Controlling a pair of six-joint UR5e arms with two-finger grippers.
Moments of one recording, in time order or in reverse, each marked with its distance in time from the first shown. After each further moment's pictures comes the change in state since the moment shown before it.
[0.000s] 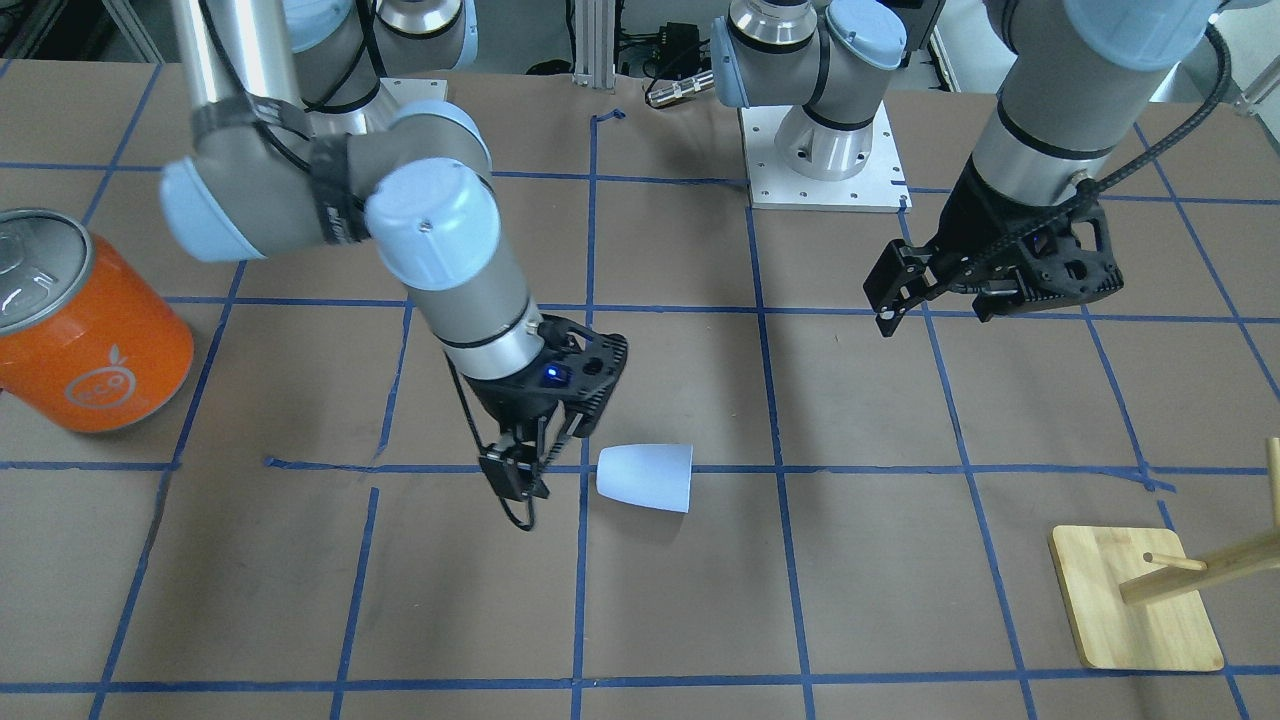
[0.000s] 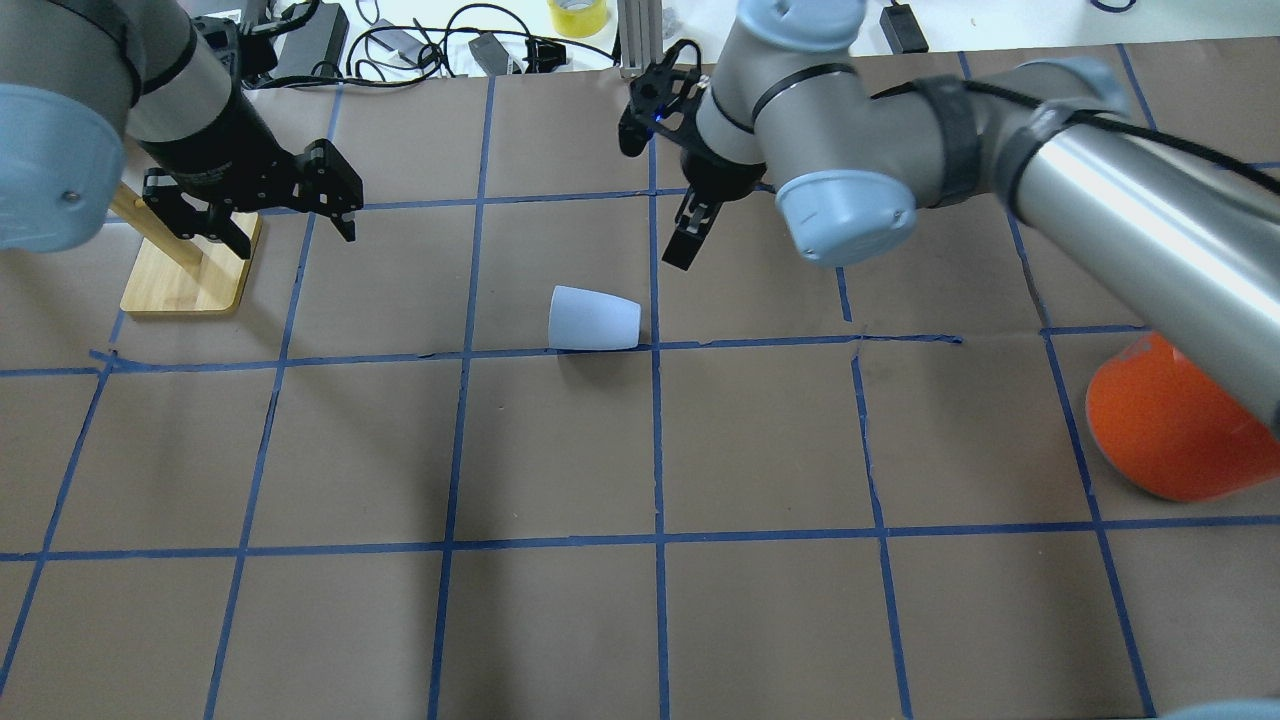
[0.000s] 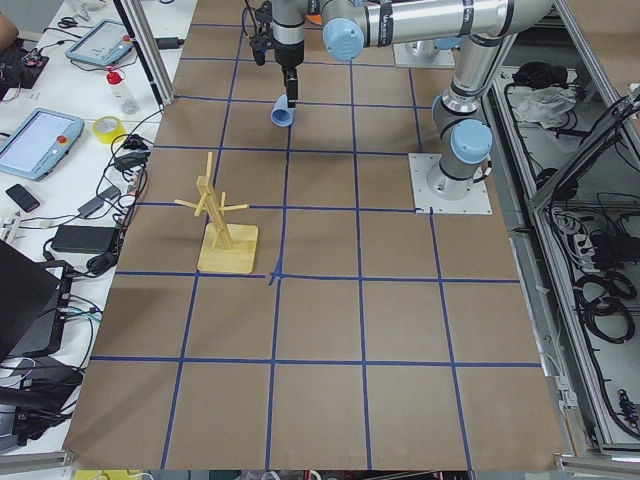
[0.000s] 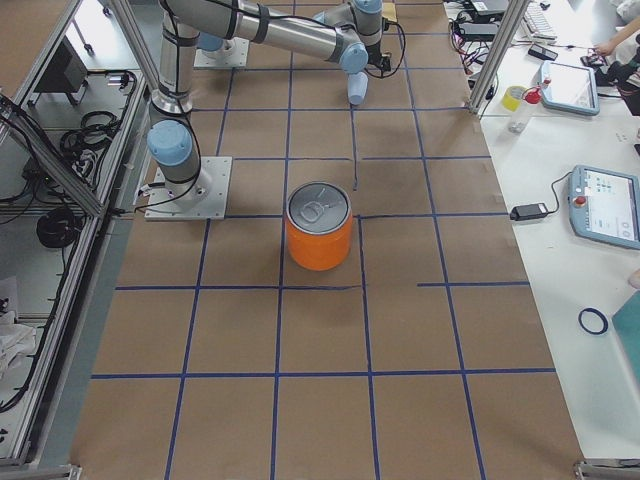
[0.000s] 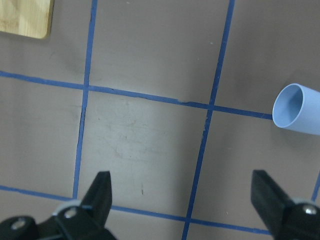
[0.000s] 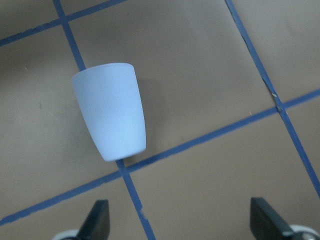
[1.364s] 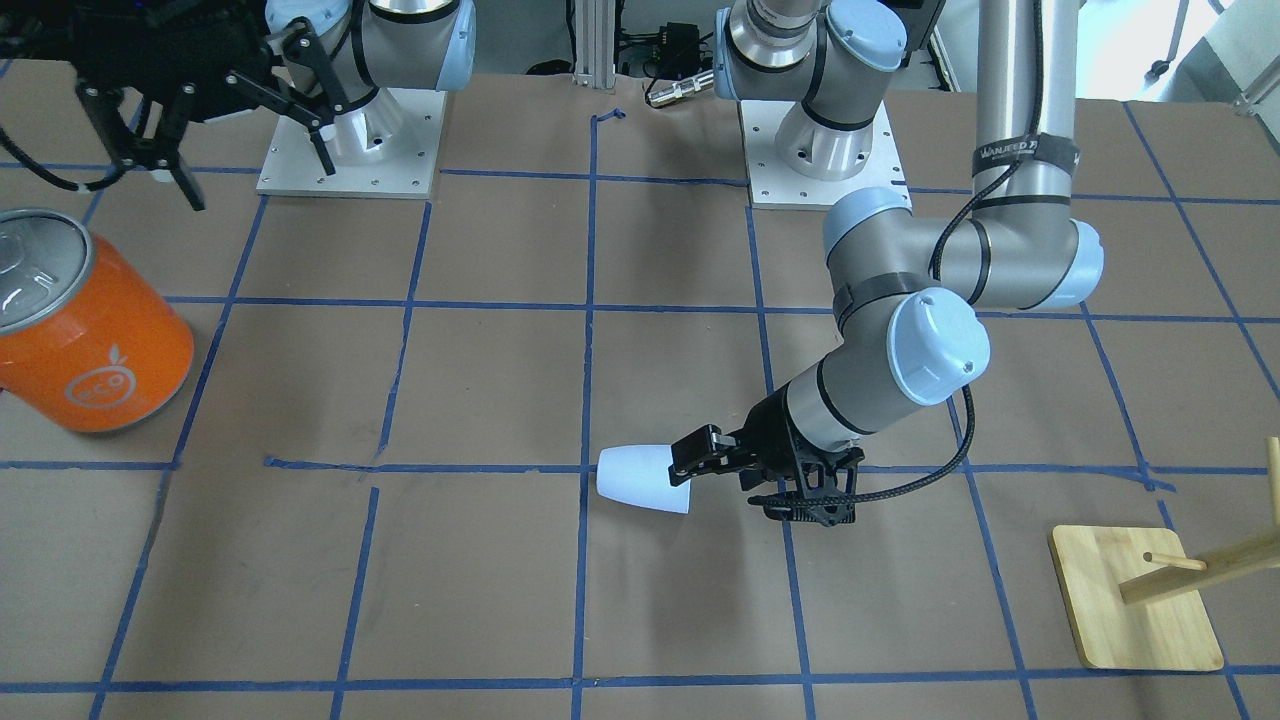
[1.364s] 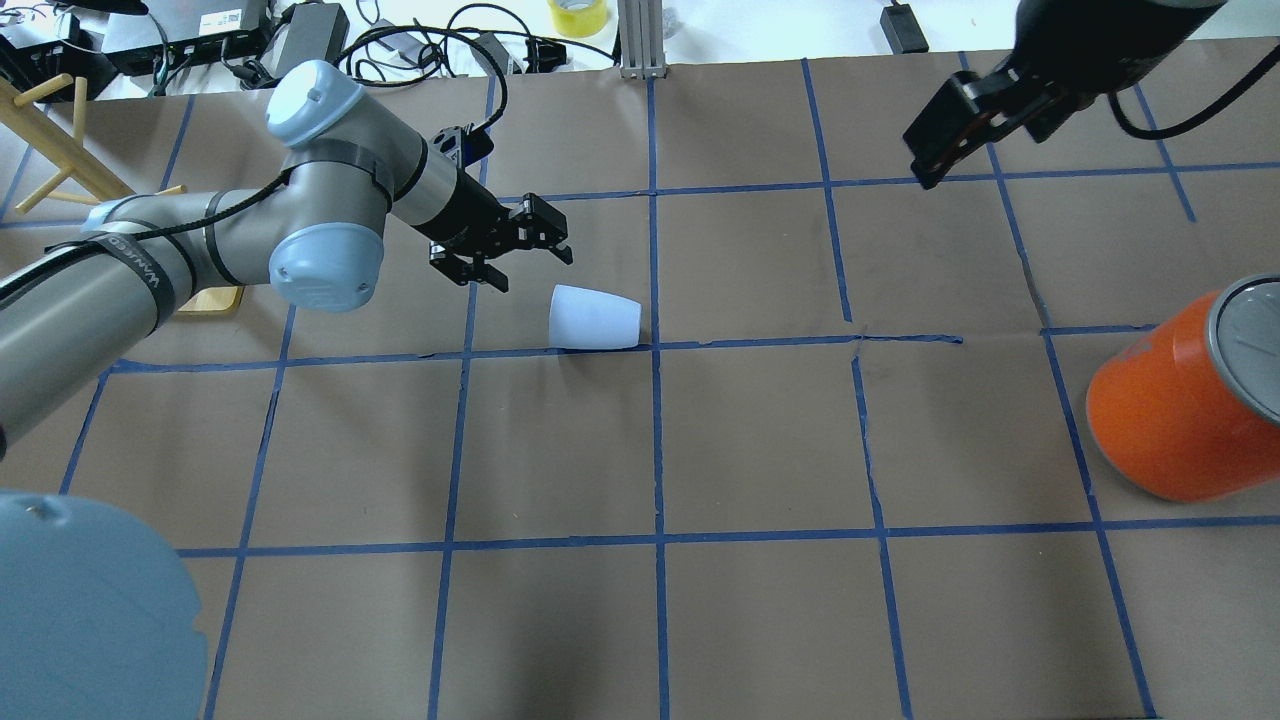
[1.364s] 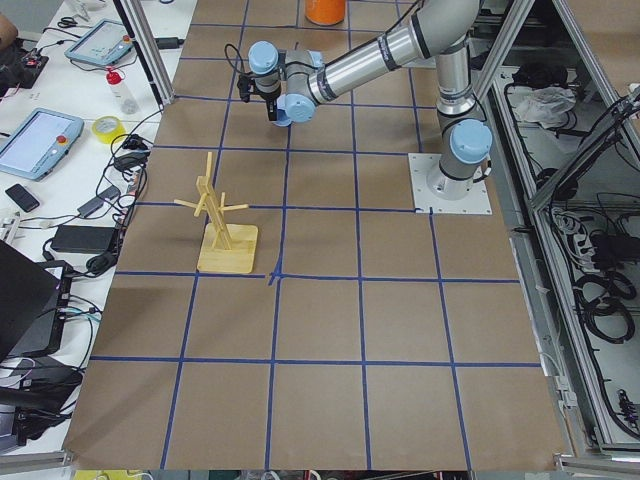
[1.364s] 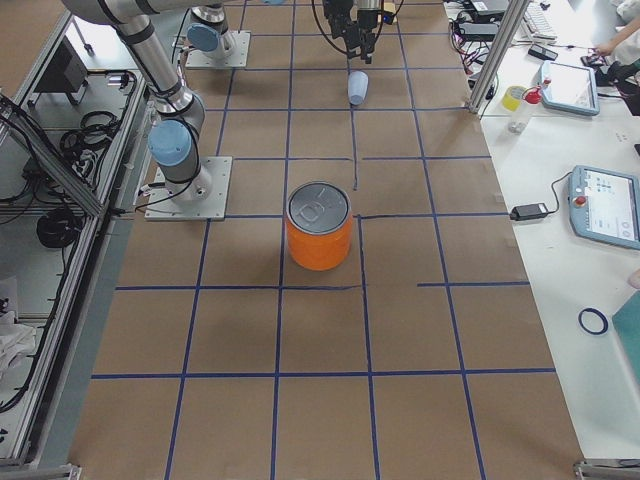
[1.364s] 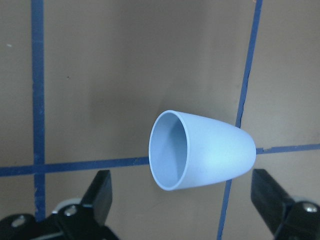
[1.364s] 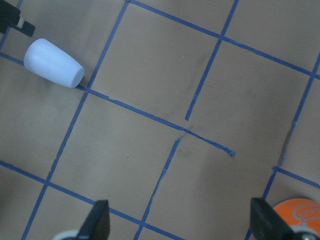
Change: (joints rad) left arm -0.092 -0.381 -0.077 0.443 -0.506 -0.048; right arm -0.243 -0.379 -0.106 0.485 -0.118 0.461
